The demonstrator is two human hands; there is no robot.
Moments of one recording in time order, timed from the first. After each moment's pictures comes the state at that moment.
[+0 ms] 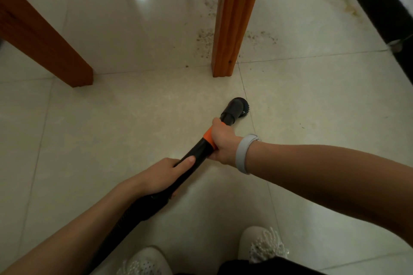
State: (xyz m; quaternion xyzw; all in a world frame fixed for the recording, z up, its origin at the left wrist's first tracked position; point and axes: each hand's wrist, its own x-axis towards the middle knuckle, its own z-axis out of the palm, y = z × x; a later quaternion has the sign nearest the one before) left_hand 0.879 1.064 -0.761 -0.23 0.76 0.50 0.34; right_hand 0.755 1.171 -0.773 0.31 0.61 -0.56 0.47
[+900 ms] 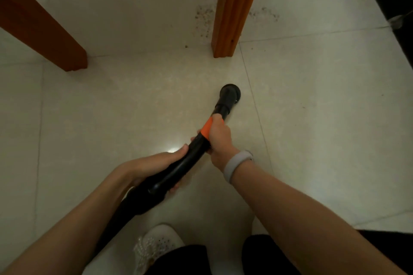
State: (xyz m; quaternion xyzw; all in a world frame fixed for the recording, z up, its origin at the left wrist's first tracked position) left_hand 0.896 1.037 -0.759 -0.25 0.59 0.60 0.48; right_hand 0.806 1.153 -0.774 0.34 0.60 -0.63 0.37
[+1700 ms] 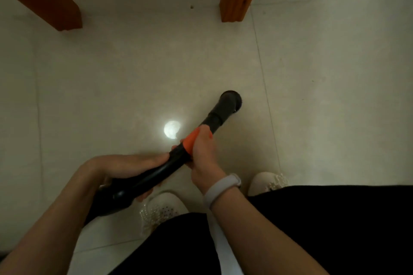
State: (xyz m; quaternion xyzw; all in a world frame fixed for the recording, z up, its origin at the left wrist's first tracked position) left_hand 0.958 1.000 -0.764 -0.20 0.55 0.55 0.59; right_hand 0.896 1.140 -0.781 0.42 0.55 -0.62 0.37
